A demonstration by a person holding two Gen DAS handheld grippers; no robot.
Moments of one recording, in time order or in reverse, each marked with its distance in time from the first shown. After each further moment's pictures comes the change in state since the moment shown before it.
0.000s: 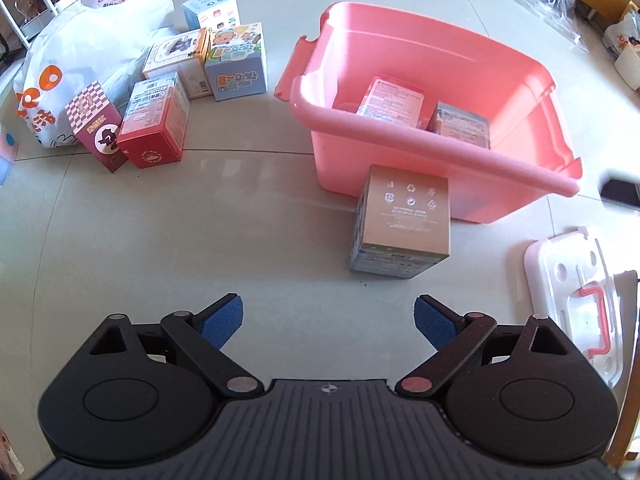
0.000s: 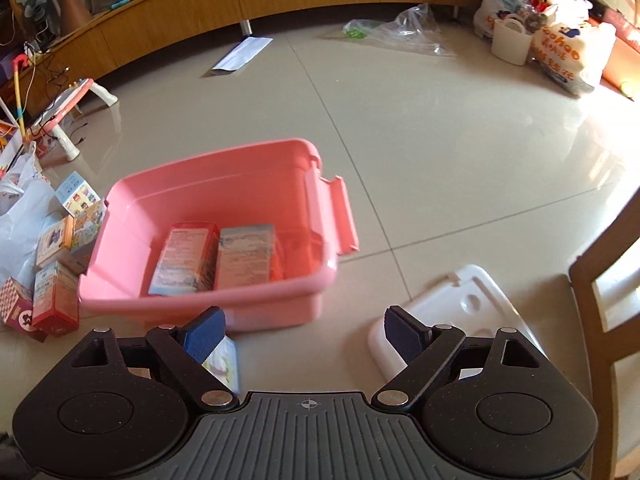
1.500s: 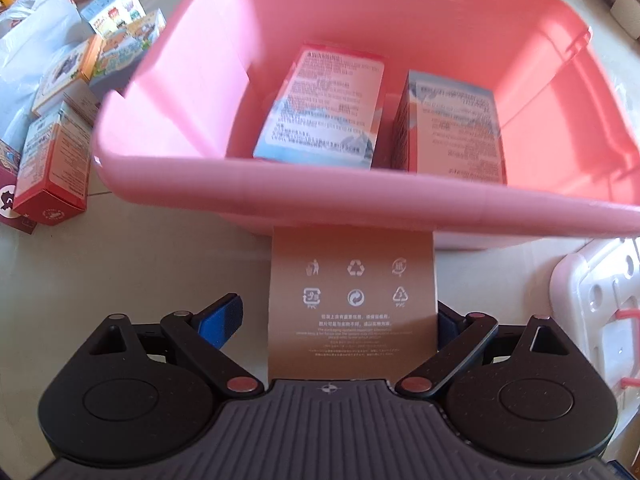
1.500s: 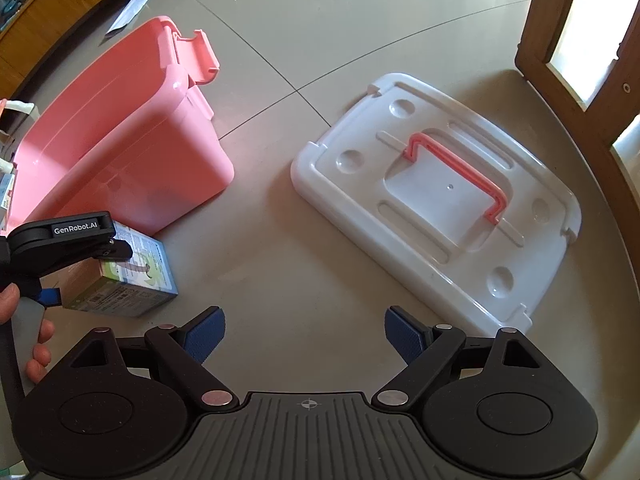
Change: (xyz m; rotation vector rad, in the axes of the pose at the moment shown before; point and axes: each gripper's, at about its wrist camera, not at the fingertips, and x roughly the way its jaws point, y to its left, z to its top) left arm 0.125 -0.056 0.053 0.146 0.108 -0.001; right arm 0.055 -0.056 -0.102 0.324 0.219 -0.021
